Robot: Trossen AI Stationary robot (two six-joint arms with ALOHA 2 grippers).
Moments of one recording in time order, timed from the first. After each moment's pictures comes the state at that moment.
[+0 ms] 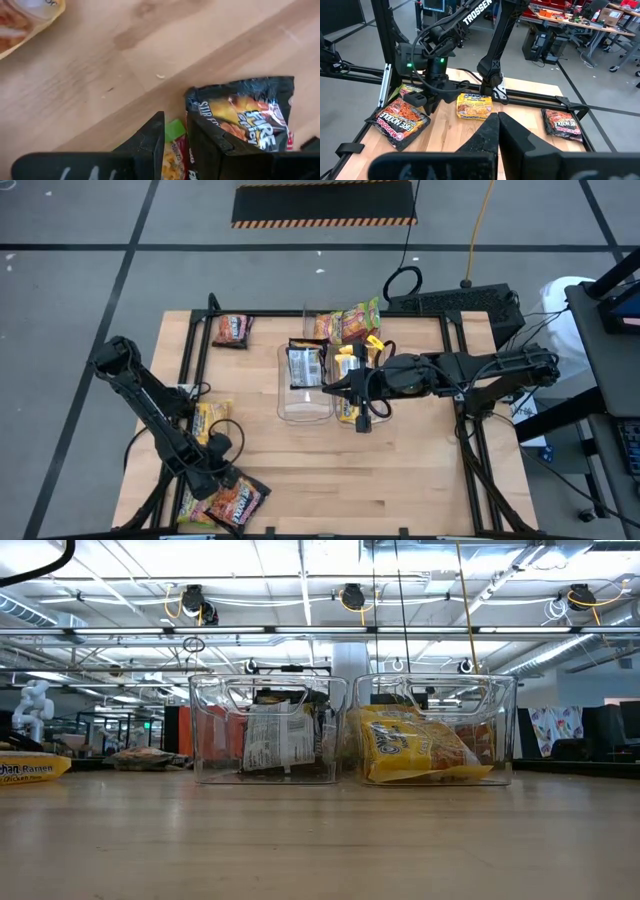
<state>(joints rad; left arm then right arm) -0.95 1.38 0.71 -0.64 -0.15 -2.01 0.21 1.45 1.55 -0.43 0.21 -0.07</state>
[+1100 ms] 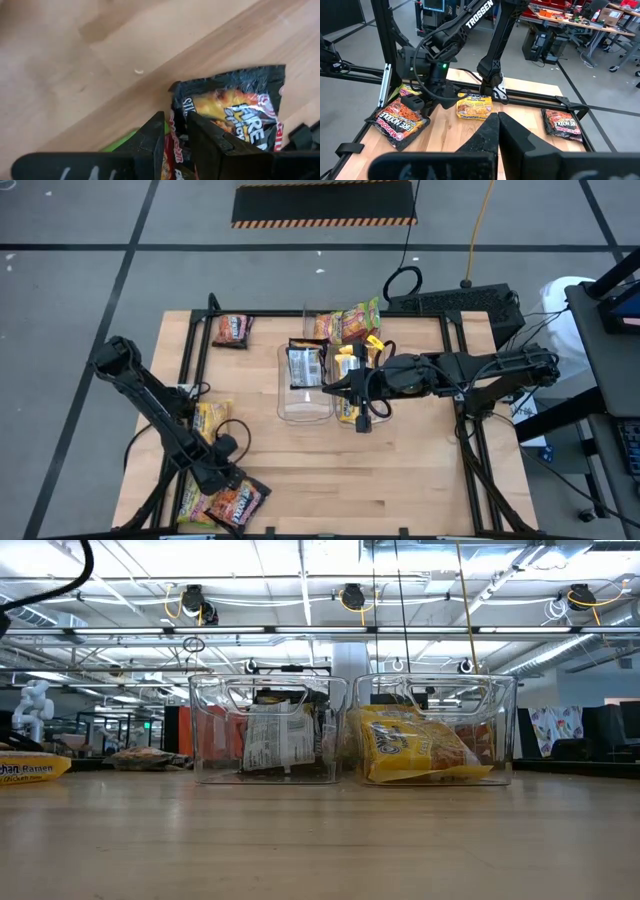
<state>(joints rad) -0.89 1.38 0.66 -0.51 -0.06 -1.92 0.21 1.45 1.55 -0.43 0.21 -0.07</state>
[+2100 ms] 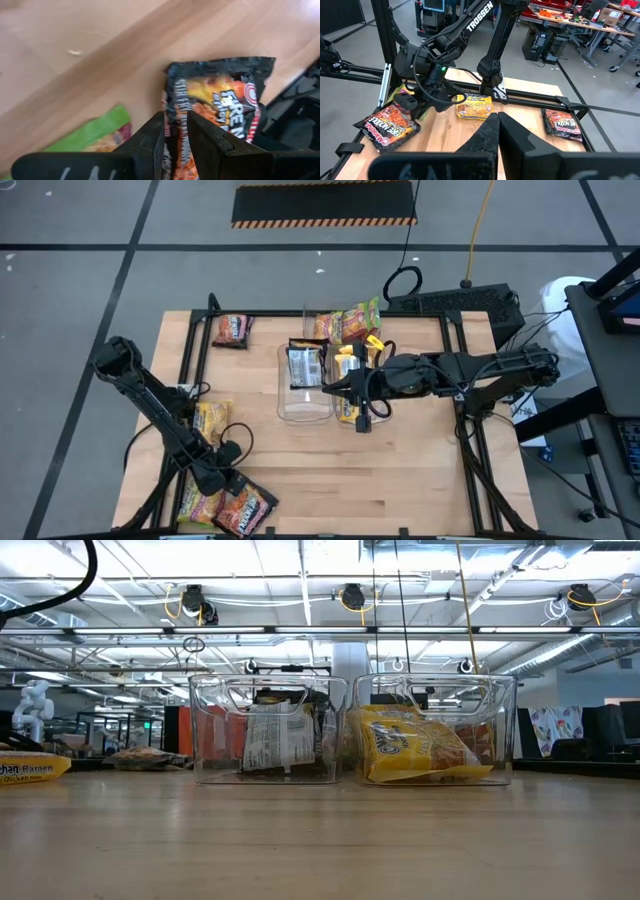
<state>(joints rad) -0.89 1.39 0.62 -0.28 -0.05 -1.91 0.20 1.45 1.55 -0.43 0.21 -0.07</state>
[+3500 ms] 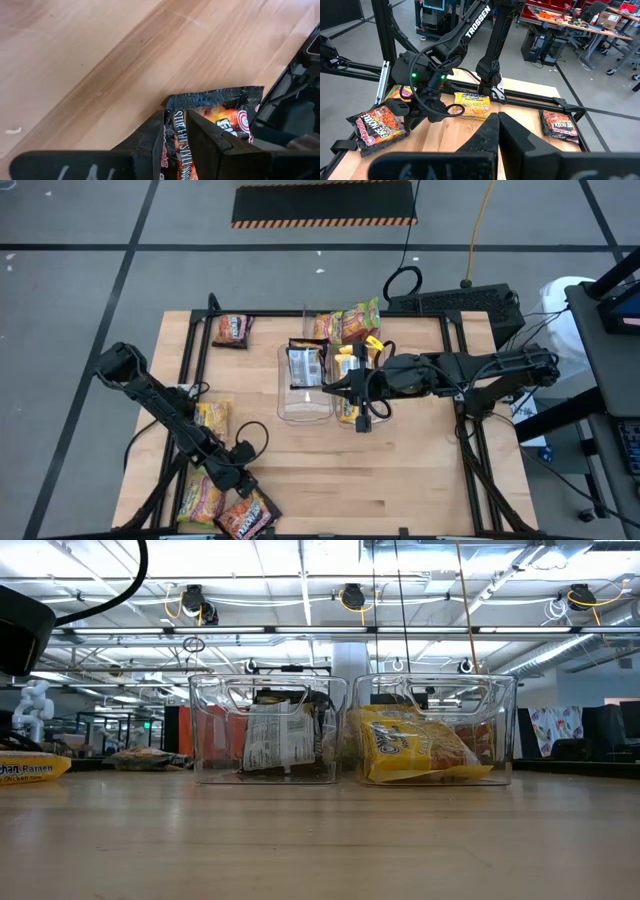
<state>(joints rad) -0.79 1.46 0.62 -0.13 -0.04 -1.64 0.20 1.45 1.55 -0.43 0.21 -0.09</state>
